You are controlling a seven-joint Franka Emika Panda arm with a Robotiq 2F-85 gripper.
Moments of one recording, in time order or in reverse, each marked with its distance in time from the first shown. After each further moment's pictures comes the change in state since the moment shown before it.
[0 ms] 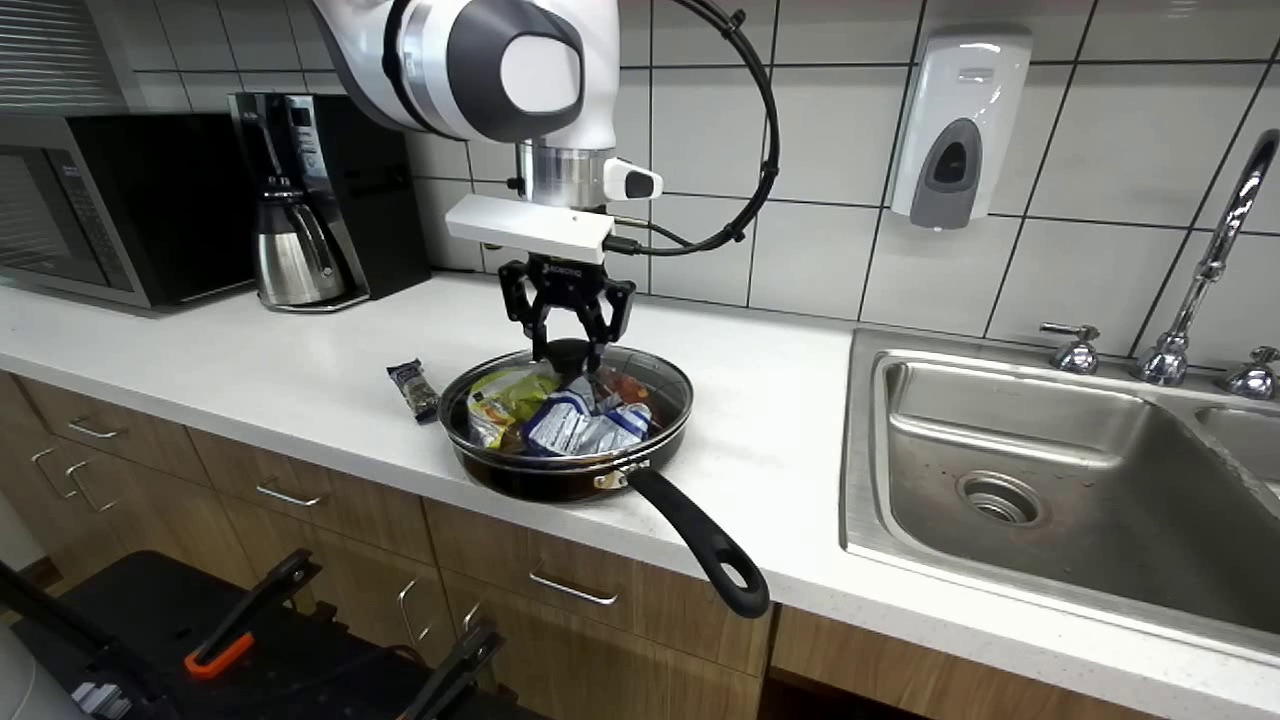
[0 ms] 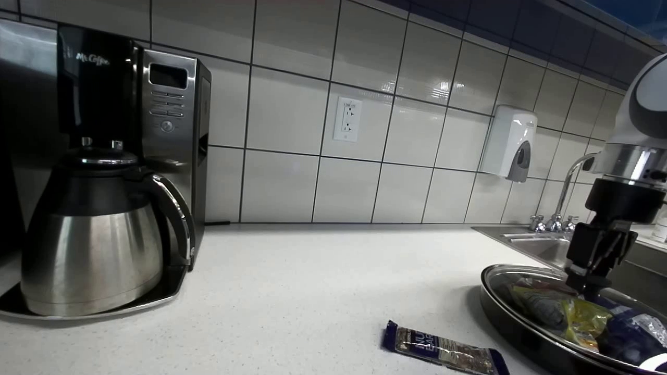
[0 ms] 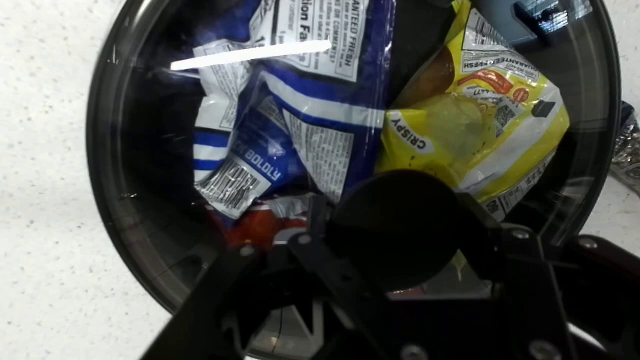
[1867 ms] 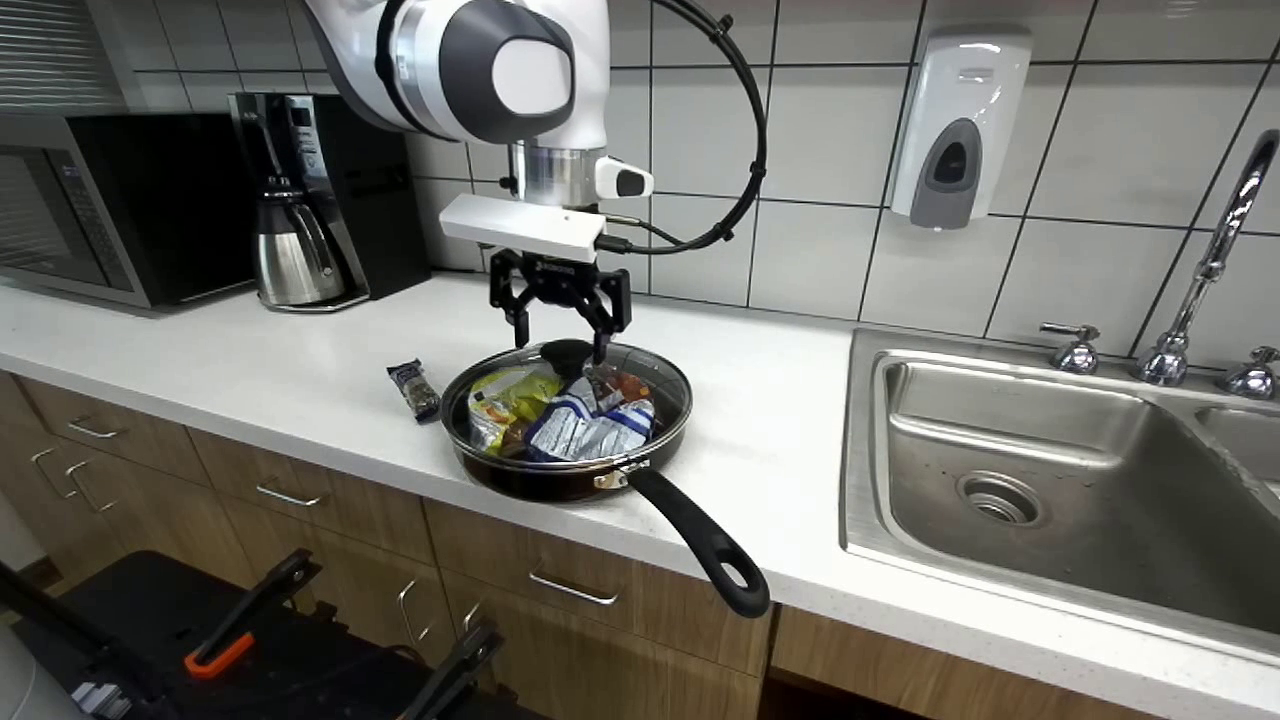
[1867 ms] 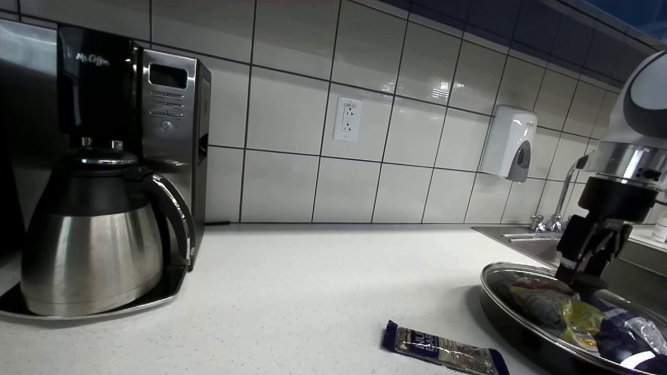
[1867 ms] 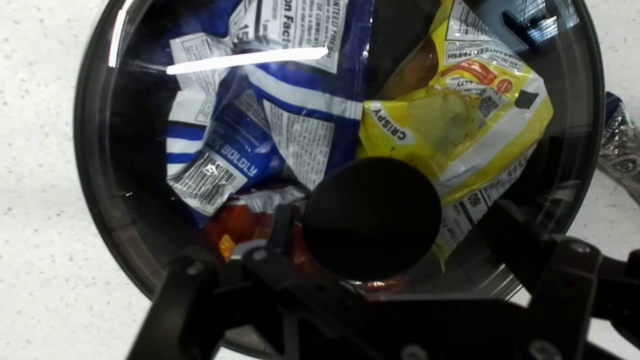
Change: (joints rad) arm 0.001 0.004 0.023 0.003 0.014 0.015 0.000
